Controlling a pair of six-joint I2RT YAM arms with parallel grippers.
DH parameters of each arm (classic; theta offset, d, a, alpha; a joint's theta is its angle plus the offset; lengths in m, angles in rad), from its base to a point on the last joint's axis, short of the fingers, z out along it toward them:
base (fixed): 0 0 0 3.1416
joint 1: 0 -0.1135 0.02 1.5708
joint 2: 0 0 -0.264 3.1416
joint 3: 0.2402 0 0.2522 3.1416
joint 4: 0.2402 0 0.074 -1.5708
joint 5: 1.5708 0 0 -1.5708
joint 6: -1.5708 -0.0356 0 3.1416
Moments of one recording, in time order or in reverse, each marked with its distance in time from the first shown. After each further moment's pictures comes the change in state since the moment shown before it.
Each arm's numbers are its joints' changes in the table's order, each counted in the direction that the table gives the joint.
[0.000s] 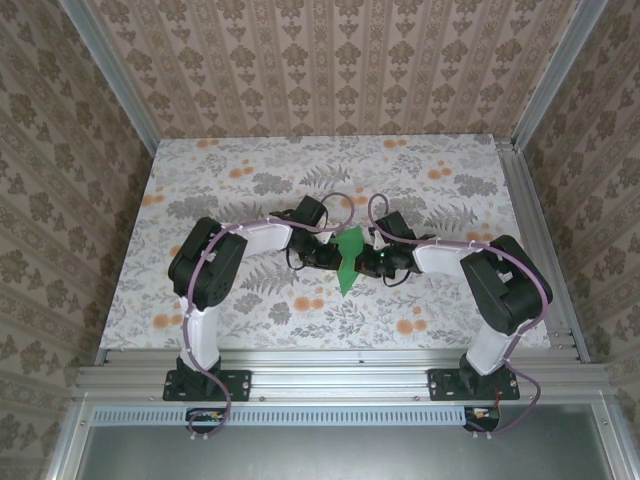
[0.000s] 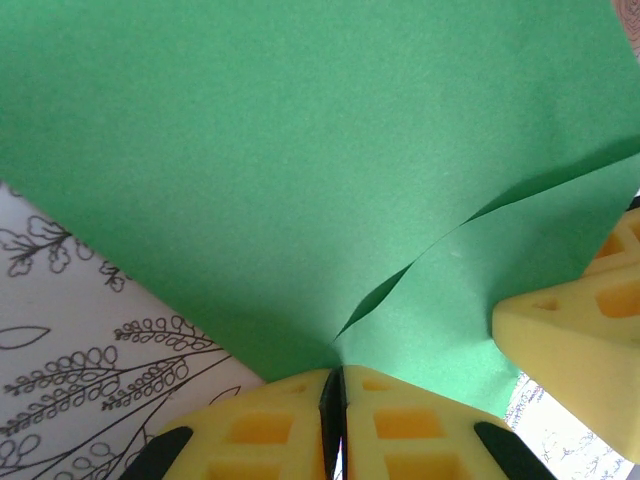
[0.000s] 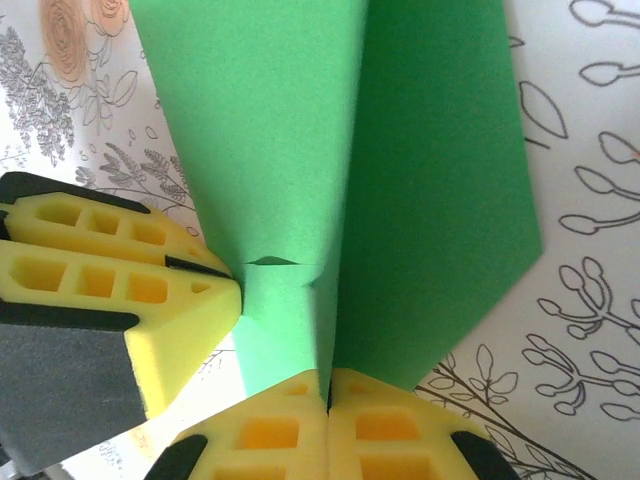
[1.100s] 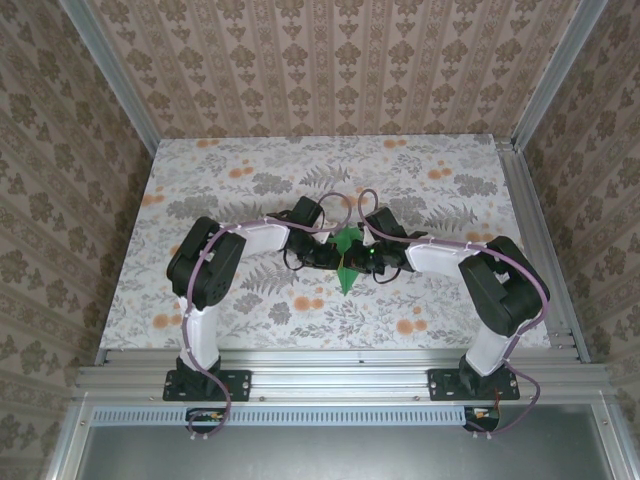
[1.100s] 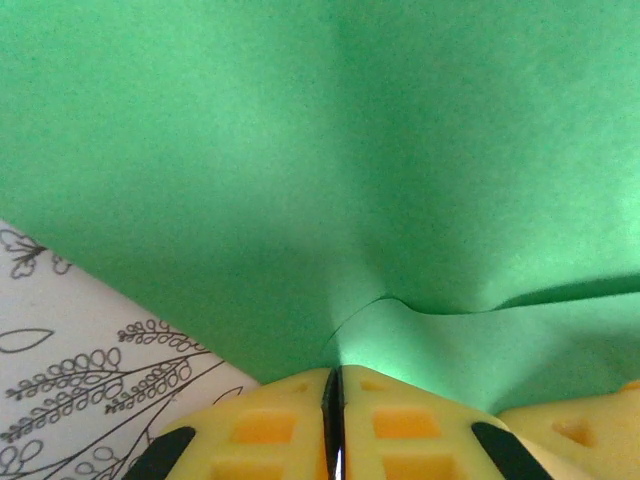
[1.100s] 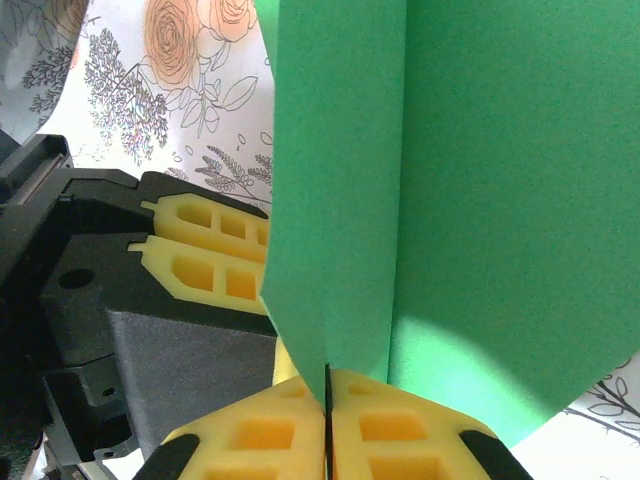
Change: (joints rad) left arm -0.022 -0.003 -0.031 -0.043 0.050 0.000; right arm -0.057 0.001 0.055 -0.024 0.001 -0.050
